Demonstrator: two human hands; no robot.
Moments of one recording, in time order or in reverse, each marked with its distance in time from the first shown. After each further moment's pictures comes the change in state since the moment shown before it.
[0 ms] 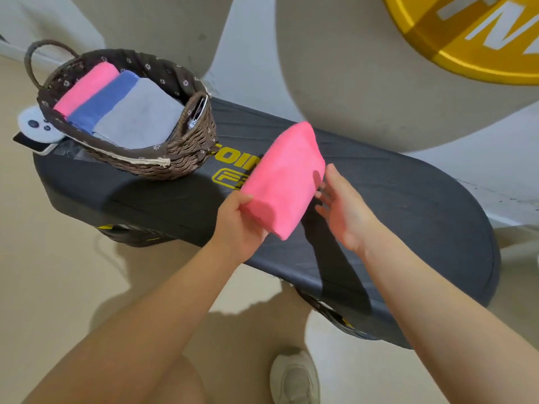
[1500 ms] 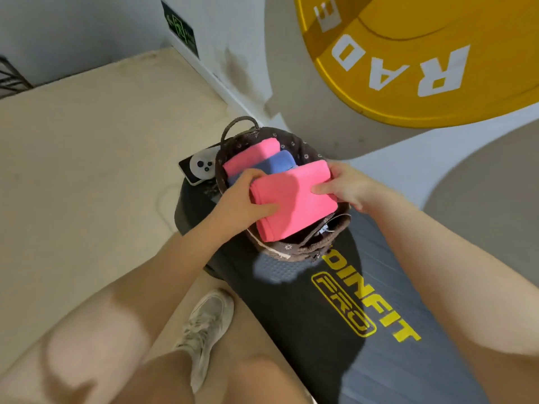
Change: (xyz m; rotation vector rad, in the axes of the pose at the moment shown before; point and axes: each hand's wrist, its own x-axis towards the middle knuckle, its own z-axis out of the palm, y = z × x) left_hand 0.007 0.253 -0.066 1.139 0.514 0.390; right_hand 0.169 -0.142 0.262 -0.953 -0.575 -0.080
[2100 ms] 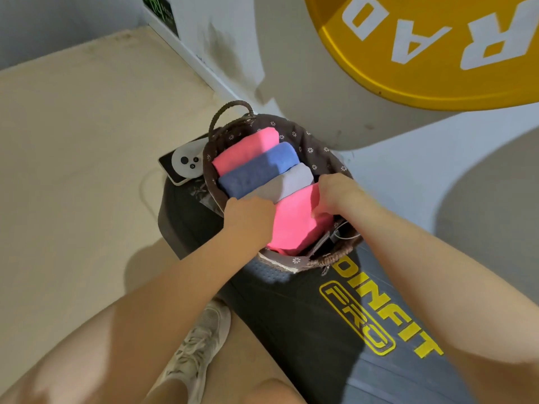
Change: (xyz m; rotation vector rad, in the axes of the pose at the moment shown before) left_hand 0.041 -0.024 0.039 1.152 -0.207 0.028; right_hand 0.047 0.016 0.032 -1.047 0.053 0.276
